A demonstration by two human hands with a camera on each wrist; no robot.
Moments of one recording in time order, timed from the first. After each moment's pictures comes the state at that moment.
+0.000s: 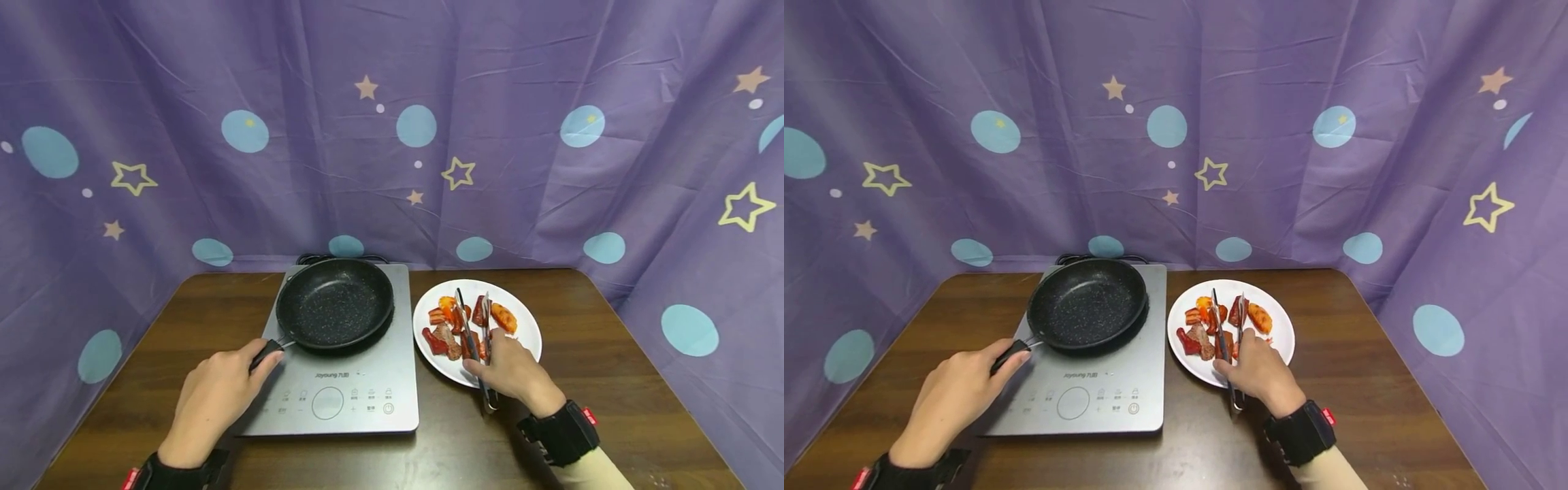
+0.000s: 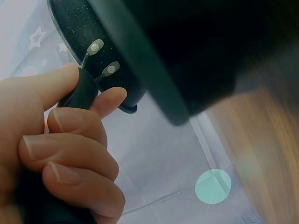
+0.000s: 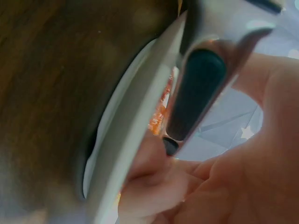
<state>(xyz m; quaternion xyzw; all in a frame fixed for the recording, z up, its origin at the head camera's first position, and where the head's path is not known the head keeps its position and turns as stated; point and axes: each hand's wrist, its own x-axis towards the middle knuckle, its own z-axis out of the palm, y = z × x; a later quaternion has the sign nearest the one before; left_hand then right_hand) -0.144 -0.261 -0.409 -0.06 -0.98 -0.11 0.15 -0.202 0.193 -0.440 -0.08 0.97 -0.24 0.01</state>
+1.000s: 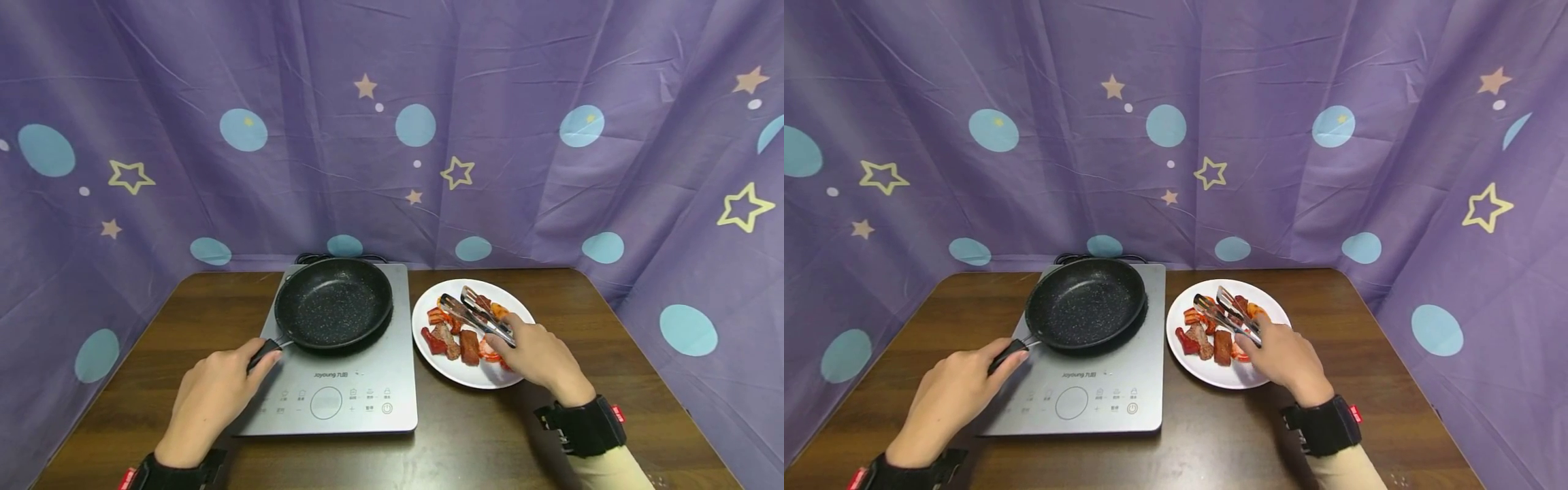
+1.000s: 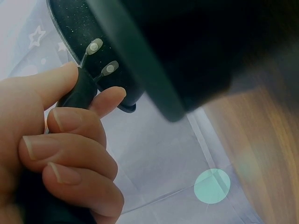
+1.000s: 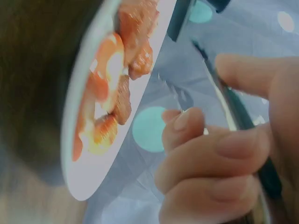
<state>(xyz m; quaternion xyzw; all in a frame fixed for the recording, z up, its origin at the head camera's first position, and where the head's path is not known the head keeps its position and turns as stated) -0.145 -0.261 -0.408 -0.06 -0.98 -0.10 0.15 -0.206 0.230 -0.413 -0.10 0.98 -0.18 0.00</state>
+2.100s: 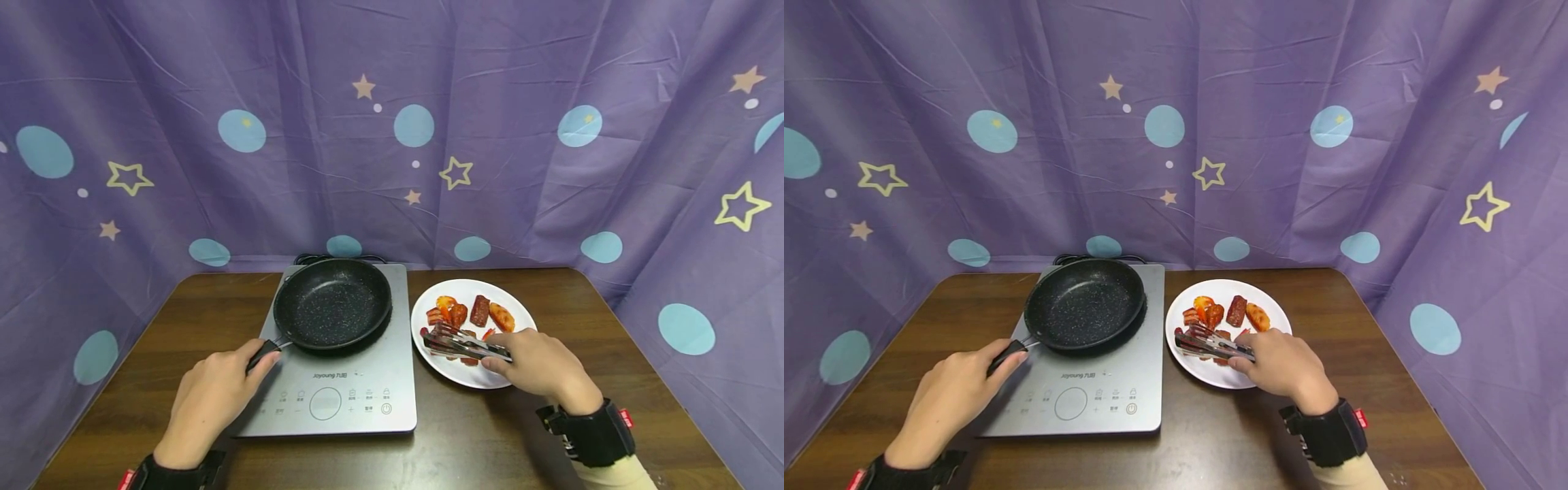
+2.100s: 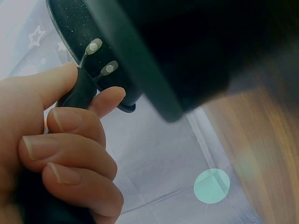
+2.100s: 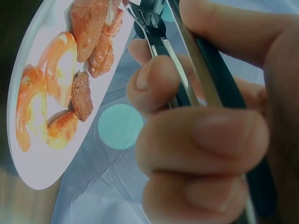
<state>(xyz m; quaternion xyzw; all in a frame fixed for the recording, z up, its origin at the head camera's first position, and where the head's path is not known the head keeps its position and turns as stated) -0.144 -0.261 -0.409 -0.06 -0.98 -0.10 0.16 -0.187 0.224 -0.390 -0.19 0.97 -0.11 0.02</state>
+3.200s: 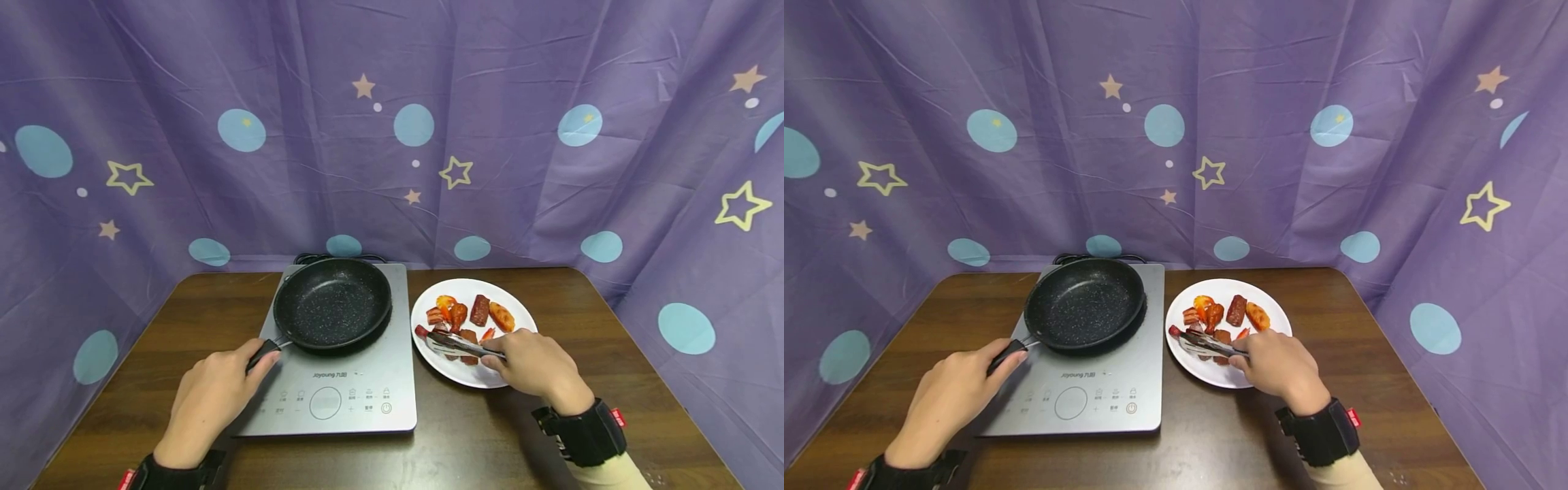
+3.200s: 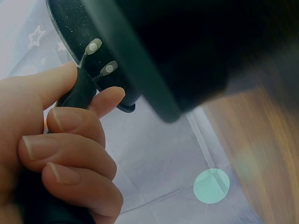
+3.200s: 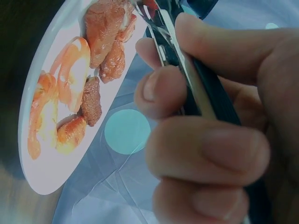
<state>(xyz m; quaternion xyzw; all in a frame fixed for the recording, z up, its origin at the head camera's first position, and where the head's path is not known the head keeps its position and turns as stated) -0.144 -0.261 -0.409 -0.06 -0.98 -0.10 0.16 -0.188 0.216 -0.395 -0.19 0.98 -0.09 0.01</state>
